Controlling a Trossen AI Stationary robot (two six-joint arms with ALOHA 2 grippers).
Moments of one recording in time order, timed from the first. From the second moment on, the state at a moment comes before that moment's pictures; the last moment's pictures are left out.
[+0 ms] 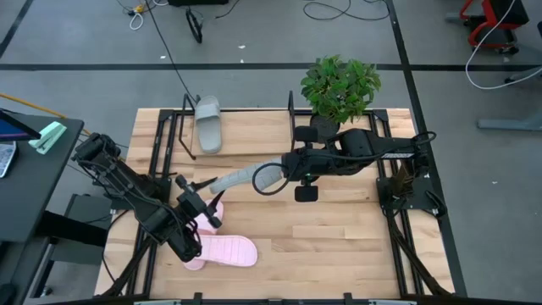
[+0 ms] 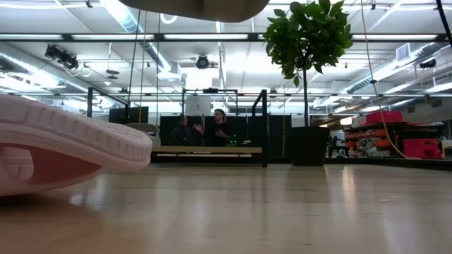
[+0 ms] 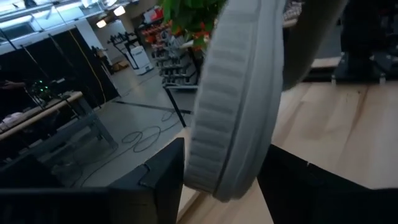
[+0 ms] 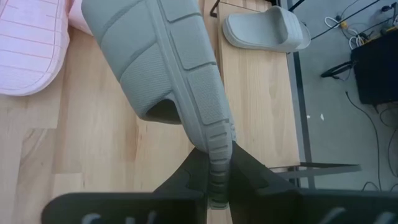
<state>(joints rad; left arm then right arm) -0.77 1.39 1.05 -1.00 -1.47 -1.05 0.19 1.87 2.30 -1.46 0.41 0.03</state>
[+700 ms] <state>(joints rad) -0.77 1.39 1.05 -0.99 -1.49 -1.06 0.17 1.87 2.26 -1.47 0.34 0.08</state>
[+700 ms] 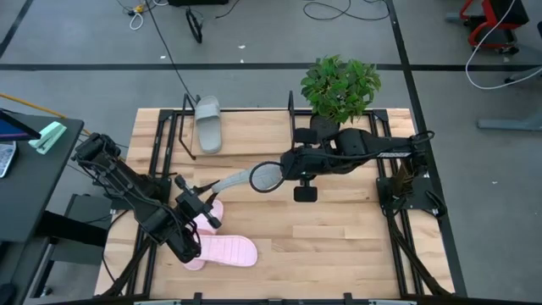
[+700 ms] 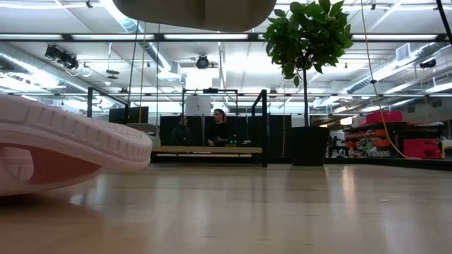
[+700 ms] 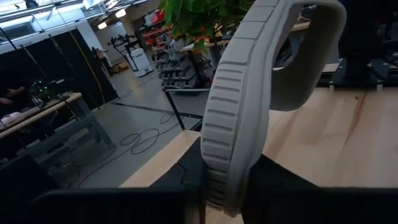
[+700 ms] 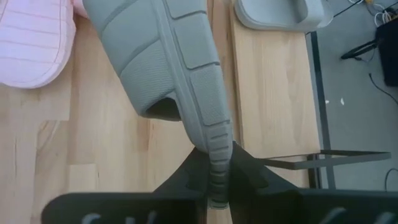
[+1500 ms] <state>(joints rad) -0.74 1.39 0.83 -0.96 -1.57 -2.03 0.38 1.81 2.27 -1.49 0.70 -0.31</state>
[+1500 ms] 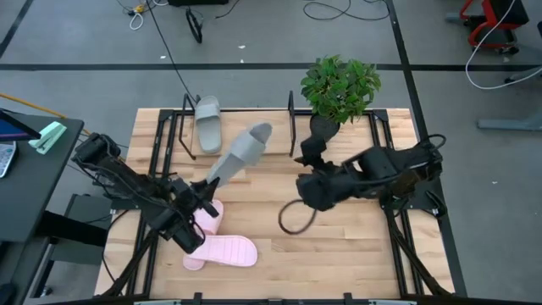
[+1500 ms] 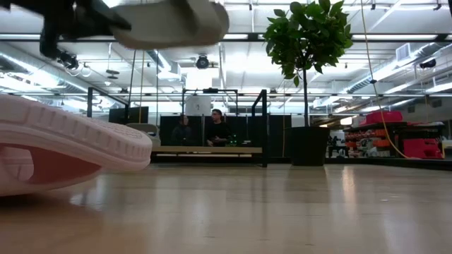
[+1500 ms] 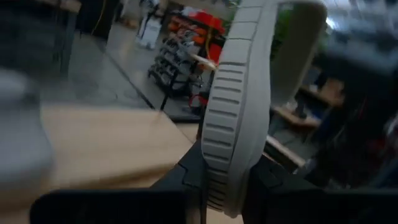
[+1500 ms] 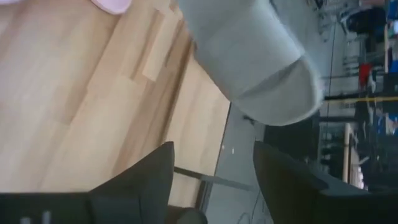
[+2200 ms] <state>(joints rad) -0.71 1.39 0.65 -0.39 -1.57 -2.29 0.36 1.81 1.78 -1.11 1.19 -0.38</state>
